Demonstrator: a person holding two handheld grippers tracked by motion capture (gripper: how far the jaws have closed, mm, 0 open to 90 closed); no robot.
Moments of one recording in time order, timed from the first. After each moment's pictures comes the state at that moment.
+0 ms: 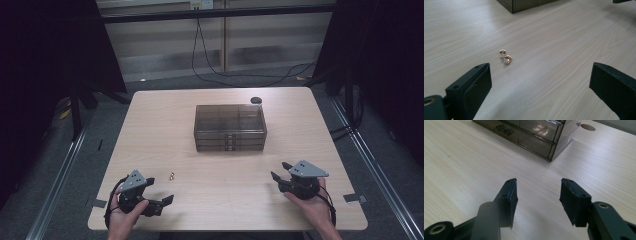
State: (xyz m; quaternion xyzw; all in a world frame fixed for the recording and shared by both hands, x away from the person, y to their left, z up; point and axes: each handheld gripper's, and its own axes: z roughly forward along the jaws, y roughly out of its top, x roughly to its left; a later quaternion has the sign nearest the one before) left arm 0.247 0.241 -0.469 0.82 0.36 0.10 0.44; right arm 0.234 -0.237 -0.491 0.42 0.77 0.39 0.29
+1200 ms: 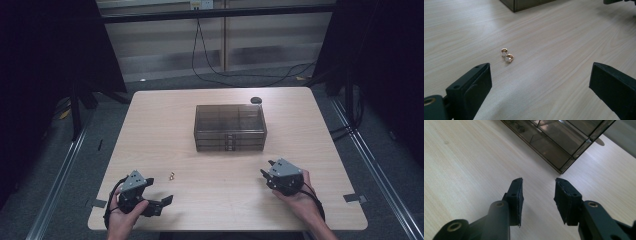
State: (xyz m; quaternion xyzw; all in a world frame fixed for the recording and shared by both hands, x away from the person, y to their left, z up) left arm 0.246 0.242 -0.470 0.82 0.36 0.10 0.44; right arm 0.251 -0.199 -0.490 0.34 0.82 0.32 0.33
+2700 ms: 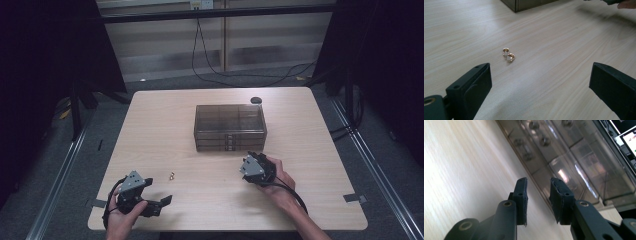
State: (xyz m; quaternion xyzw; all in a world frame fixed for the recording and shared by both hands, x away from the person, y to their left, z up) left arm 0.245 0.245 -0.469 0.81 0.37 0.10 0.44; right arm 0.283 -0.136 -0.496 0.23 0.84 0.25 0.43
